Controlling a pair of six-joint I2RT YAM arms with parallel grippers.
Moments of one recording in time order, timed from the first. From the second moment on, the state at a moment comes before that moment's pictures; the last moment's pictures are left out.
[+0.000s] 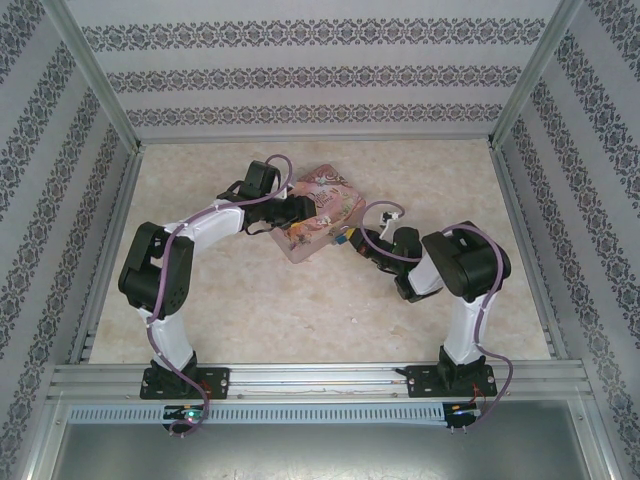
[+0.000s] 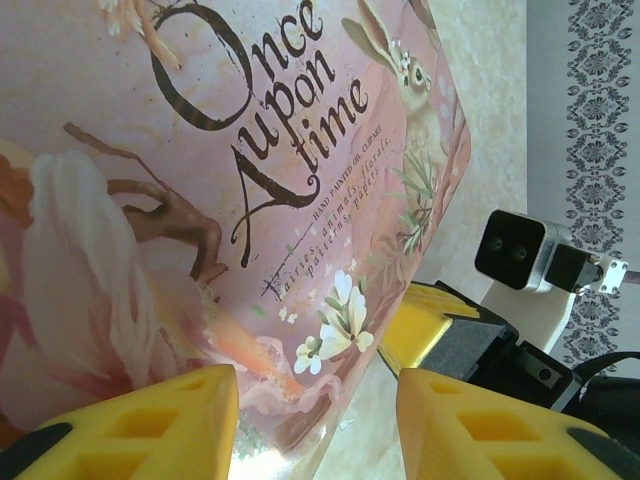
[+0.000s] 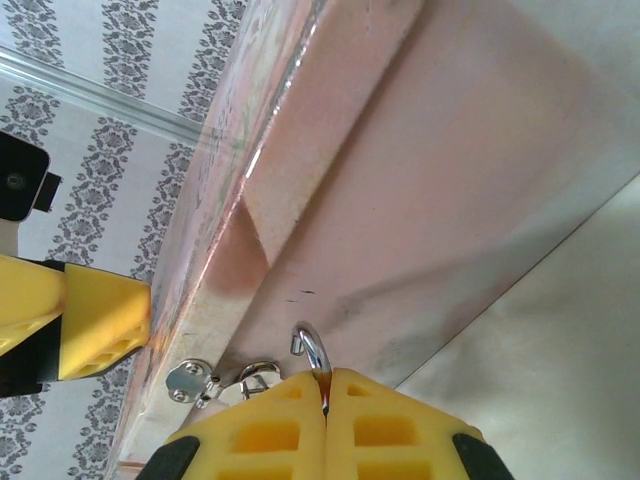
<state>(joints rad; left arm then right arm) -0.37 1.84 1.25 -0.23 0.59 -0.68 0.33 1.95 0.47 1.24 -0.46 1.02</state>
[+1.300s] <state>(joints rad) -0.35 1.09 0.84 -0.28 0.21 -0.43 0.30 1.42 0.39 0.76 -0.50 0.85</state>
